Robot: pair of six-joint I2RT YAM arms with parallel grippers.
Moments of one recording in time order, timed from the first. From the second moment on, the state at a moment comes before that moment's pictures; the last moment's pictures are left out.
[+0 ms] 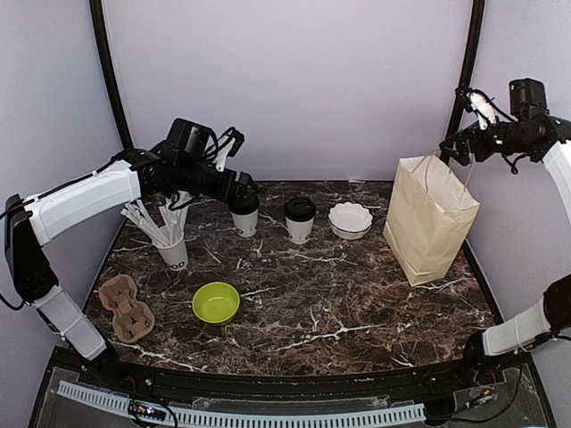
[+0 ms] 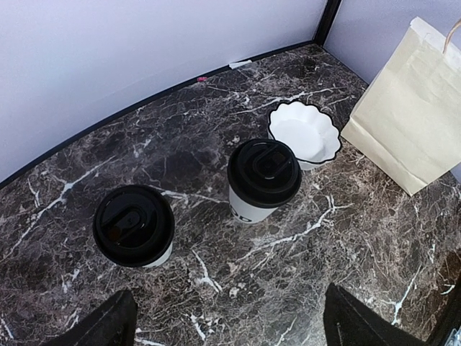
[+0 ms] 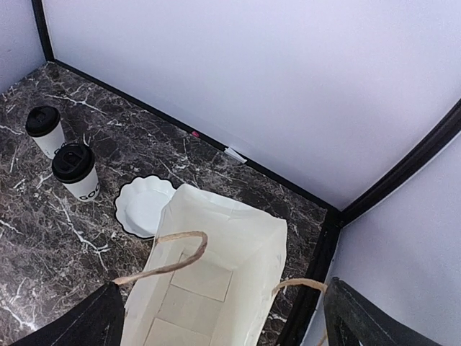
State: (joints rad) left arm -0.62 1.58 1.46 -0.49 0.06 -0.09; right arm -0.04 1.33 1.71 -0.95 -0.39 -0.47
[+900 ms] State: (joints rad) left arm -0.65 1.55 1.41 -0.40 0.24 -0.14; right arm -0.43 1.36 1.44 -0.87 -0.36 -0.29
